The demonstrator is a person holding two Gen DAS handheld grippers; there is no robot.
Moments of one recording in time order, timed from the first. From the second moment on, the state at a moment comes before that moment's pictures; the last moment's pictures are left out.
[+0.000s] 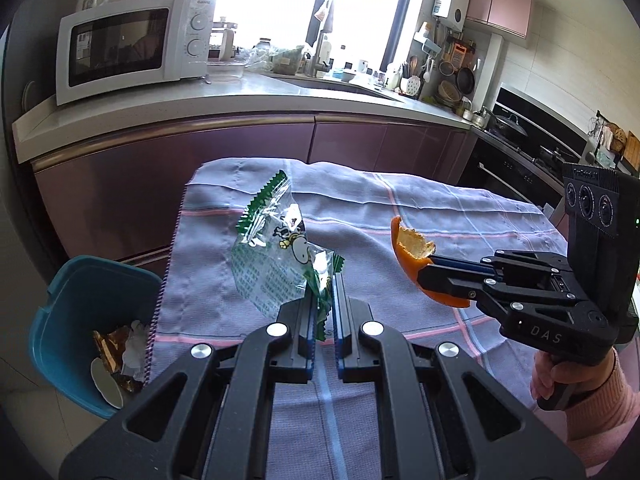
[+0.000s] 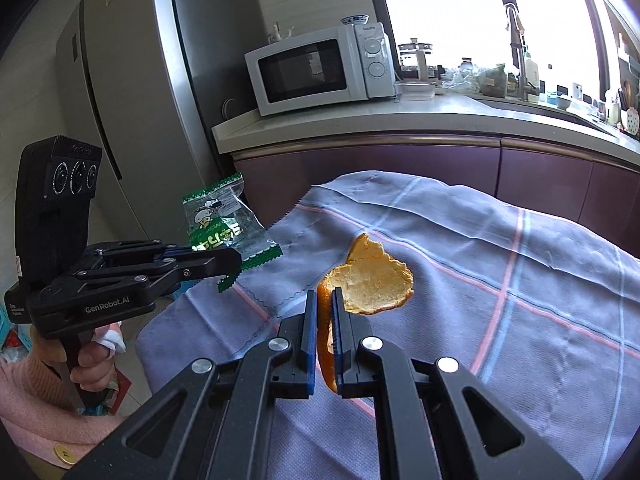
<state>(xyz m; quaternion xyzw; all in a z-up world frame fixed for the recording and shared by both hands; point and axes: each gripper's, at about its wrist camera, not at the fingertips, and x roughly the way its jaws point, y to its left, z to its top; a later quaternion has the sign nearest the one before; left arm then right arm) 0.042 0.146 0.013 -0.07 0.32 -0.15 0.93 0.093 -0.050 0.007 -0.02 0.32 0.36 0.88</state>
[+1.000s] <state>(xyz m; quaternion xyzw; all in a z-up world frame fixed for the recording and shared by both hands) 0.018 0.272 0.007 -0.10 0.32 -0.02 0.94 0.099 0.088 0.012 -0.09 0.33 0.48 0.81</state>
